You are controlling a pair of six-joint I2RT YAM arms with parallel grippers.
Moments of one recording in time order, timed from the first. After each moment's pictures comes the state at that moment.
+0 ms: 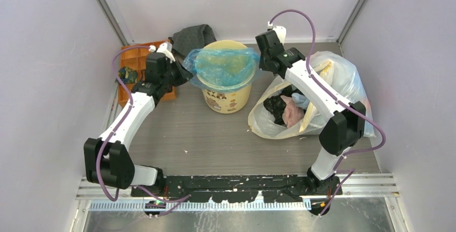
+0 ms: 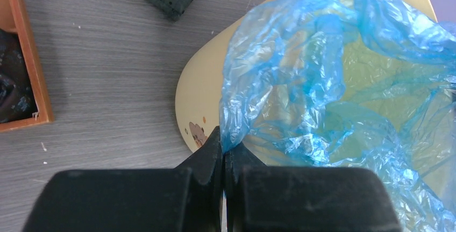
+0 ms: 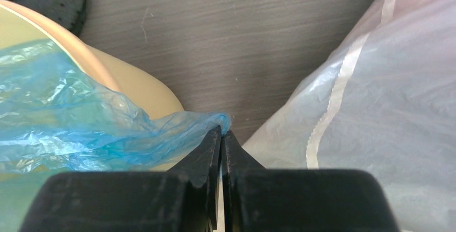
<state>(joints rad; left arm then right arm) -0.20 1.35 1.09 -0.24 0.21 -0.54 0.51 1.73 1.68 -0.74 0.47 0.49</state>
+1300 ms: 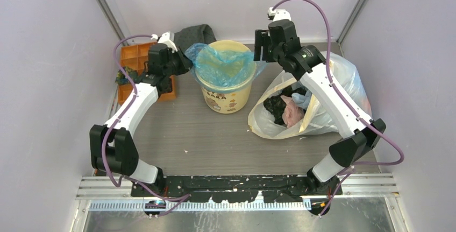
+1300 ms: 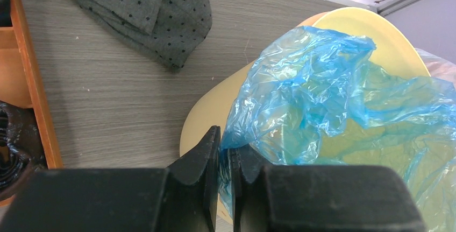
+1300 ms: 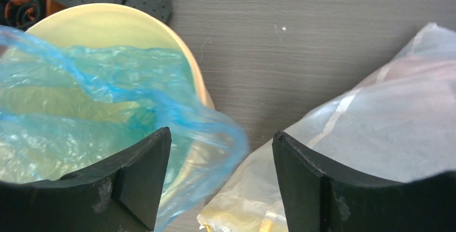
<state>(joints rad) -0.20 1.47 1.20 -0.11 0.18 -0.47 0.53 1.58 1.78 -0.74 0.33 0.31</state>
